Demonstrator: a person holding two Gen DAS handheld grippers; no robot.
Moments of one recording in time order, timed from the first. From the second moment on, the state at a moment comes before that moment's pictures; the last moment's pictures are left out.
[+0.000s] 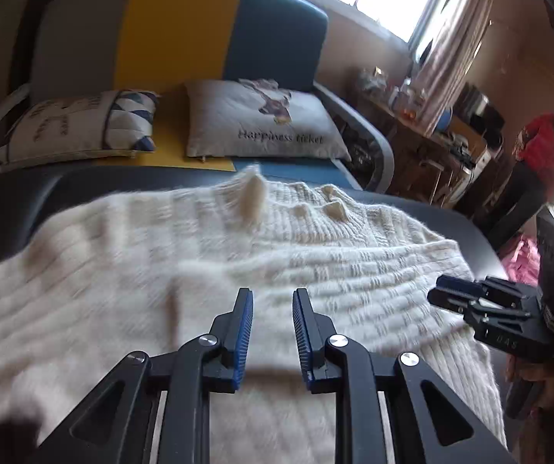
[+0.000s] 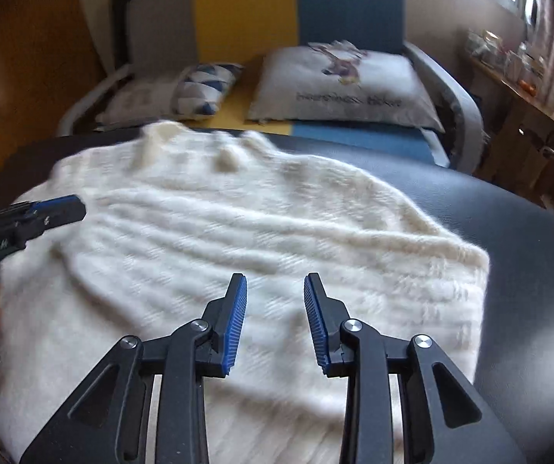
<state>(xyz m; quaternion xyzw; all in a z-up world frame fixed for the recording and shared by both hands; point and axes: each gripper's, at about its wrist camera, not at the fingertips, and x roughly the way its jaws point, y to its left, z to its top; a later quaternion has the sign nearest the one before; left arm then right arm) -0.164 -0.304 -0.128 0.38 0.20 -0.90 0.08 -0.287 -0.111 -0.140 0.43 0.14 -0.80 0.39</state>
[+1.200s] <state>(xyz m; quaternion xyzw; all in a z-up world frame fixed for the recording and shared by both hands) 0.015 -0.266 -0.147 0.40 0.25 -0.88 0.11 -0.140 0.006 -0.158 0.48 0.08 -0.82 0.29</state>
